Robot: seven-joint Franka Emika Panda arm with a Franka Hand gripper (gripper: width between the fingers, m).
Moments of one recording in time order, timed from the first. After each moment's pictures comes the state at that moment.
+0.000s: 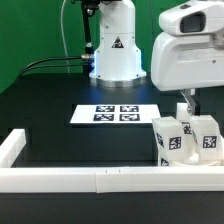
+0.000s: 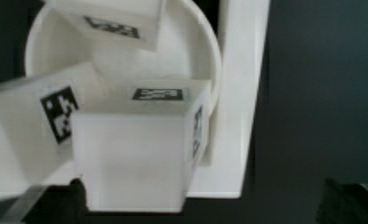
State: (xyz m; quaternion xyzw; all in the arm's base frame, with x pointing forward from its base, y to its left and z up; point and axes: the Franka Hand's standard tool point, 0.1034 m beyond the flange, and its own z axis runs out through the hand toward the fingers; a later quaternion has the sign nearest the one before) arm 0.602 0.124 0.104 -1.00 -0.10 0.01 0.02
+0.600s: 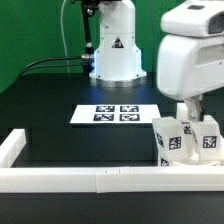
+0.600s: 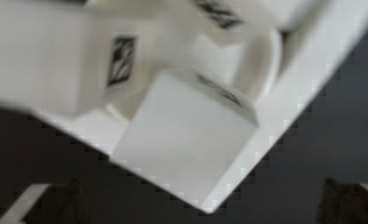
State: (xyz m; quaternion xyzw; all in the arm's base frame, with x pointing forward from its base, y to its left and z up) arm 0.605 0.115 0.102 -0.93 -0.37 0.01 0.00
